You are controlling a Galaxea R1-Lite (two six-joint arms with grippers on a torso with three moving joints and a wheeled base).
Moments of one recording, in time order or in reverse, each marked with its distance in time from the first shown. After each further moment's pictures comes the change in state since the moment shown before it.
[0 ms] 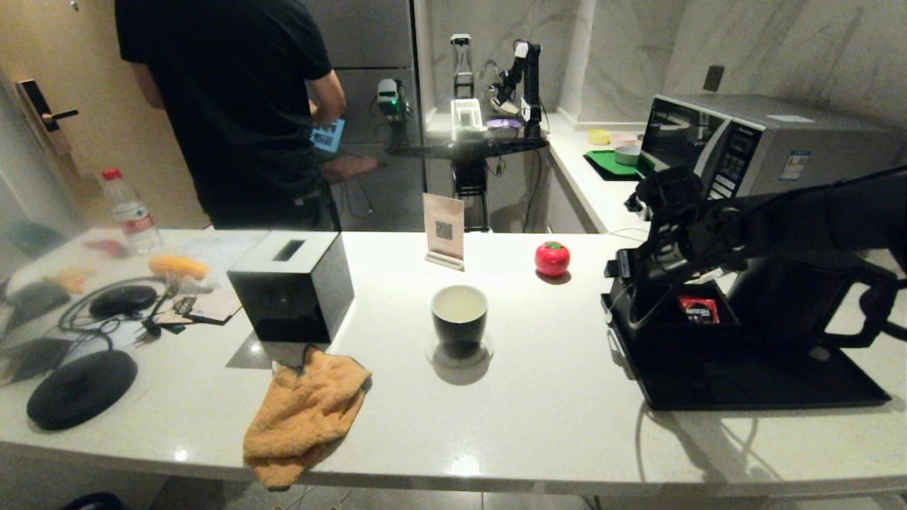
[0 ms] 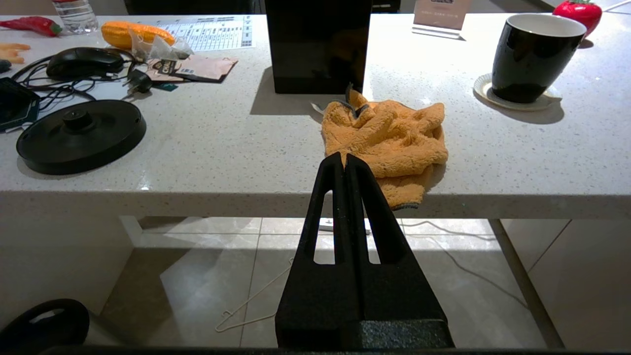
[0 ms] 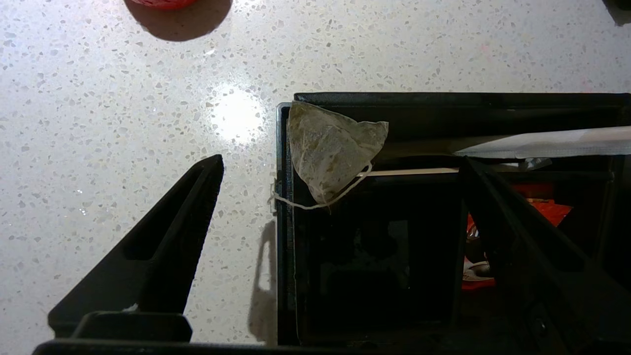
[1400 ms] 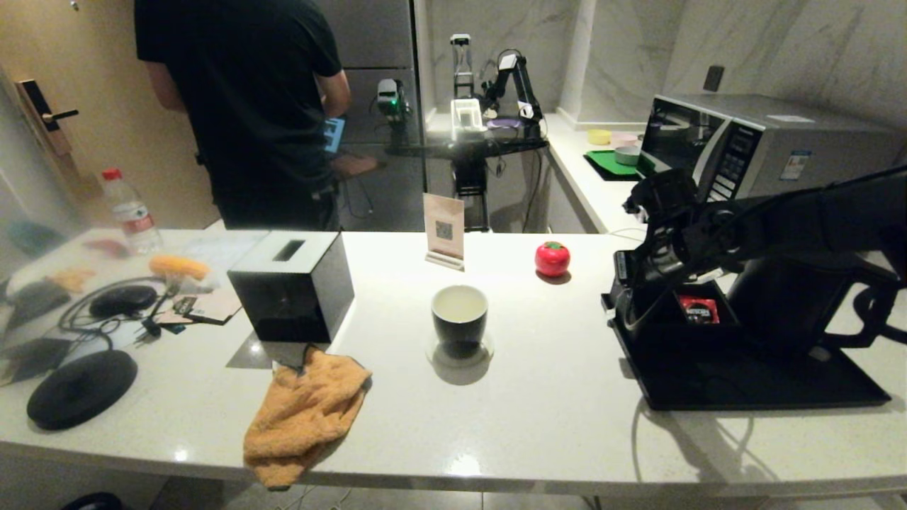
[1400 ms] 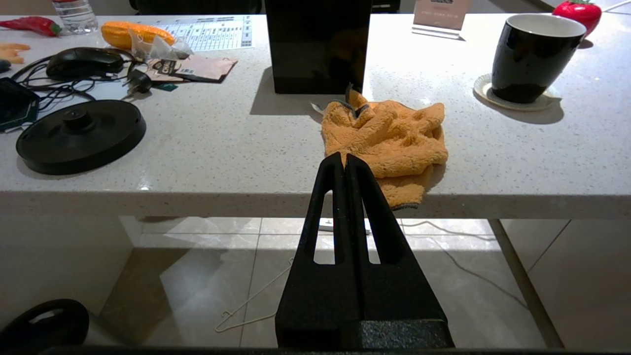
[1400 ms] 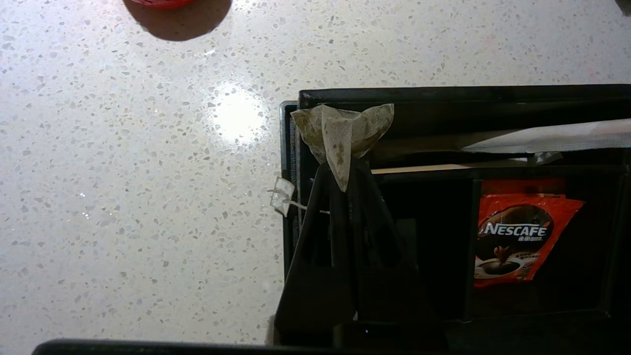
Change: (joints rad) left arm -0.001 0.000 0.000 0.000 0.000 0.000; right arm 0.008 0.008 0.000 0.000 -0.014 0.026
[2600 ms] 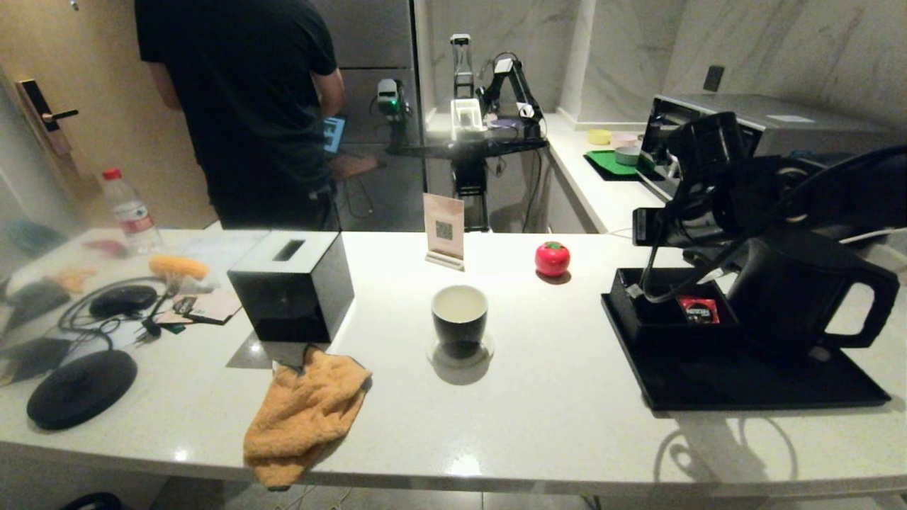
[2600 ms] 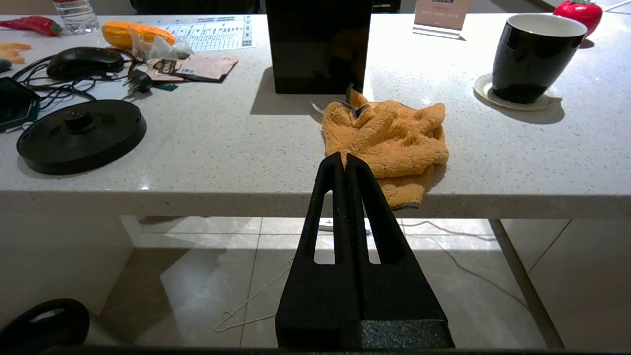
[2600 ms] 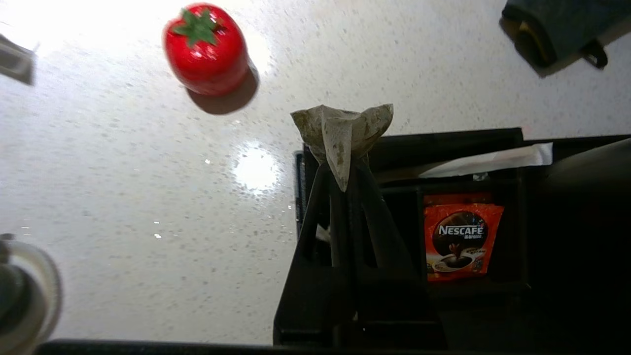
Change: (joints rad) left arm 0.000 0.000 0.000 0.000 0.000 0.000; right arm 0.022 -0.170 0.013 -0.012 -0.029 0.034
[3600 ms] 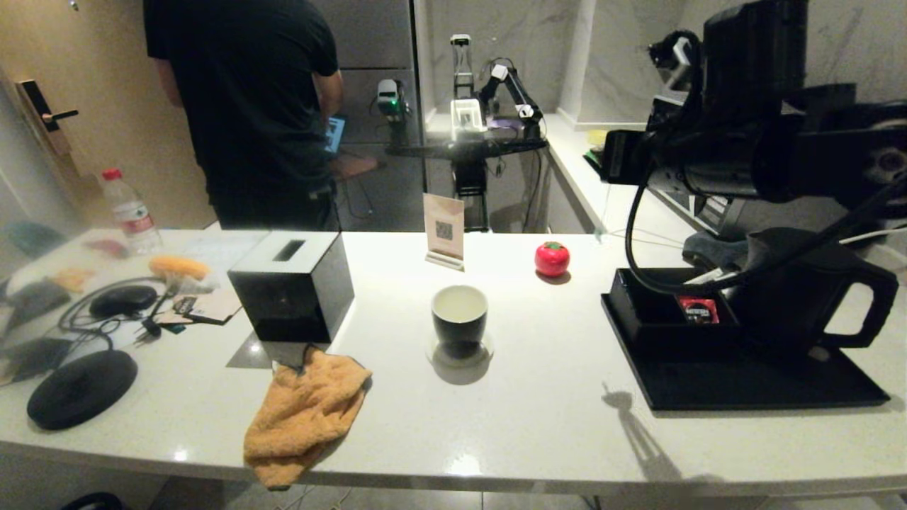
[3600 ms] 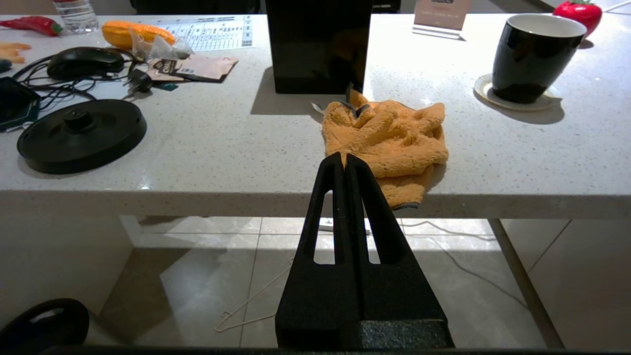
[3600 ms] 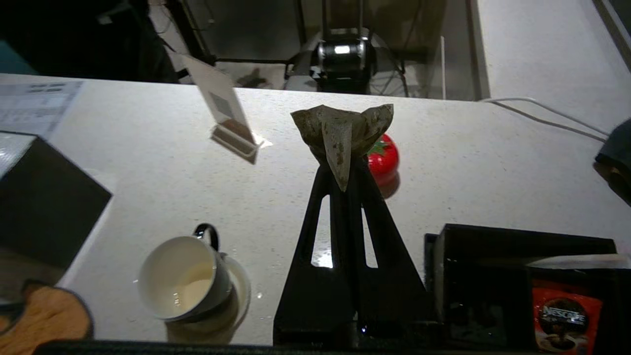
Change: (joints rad) left arm 0.000 0.000 0.000 0.000 0.000 0.000; right arm 0.234 -0.192 0.033 -0.189 0.004 -0.001
